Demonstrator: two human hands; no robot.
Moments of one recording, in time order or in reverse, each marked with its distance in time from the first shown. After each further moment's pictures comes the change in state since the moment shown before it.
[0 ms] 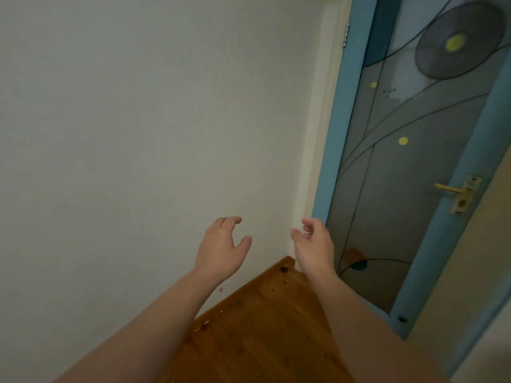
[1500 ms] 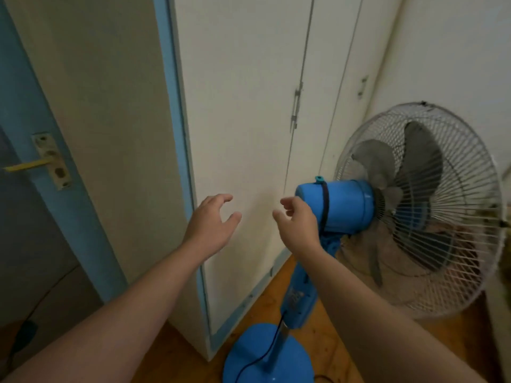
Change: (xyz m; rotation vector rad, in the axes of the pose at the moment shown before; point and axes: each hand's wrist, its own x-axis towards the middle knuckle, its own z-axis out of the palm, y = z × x) left_hand 0.089 0.320 0.370 -0.677 -1.140 1.135; right_hand 0.033 0.138 -0.266 -0.570 1.365 0.699
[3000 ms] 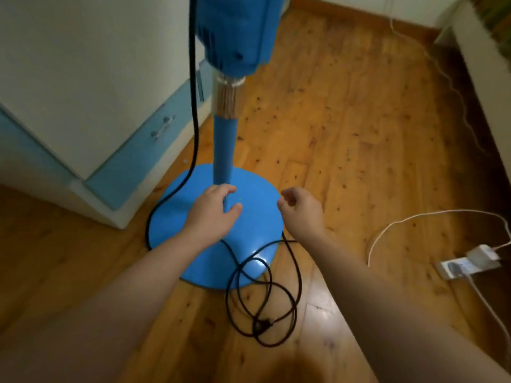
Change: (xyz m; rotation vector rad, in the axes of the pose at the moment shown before) left_hand -0.254 -0.370 0.560 -0.033 -0.575 -0.025; right_hand -0.212 0.660 0.206 -0.290 -0.026 0.406
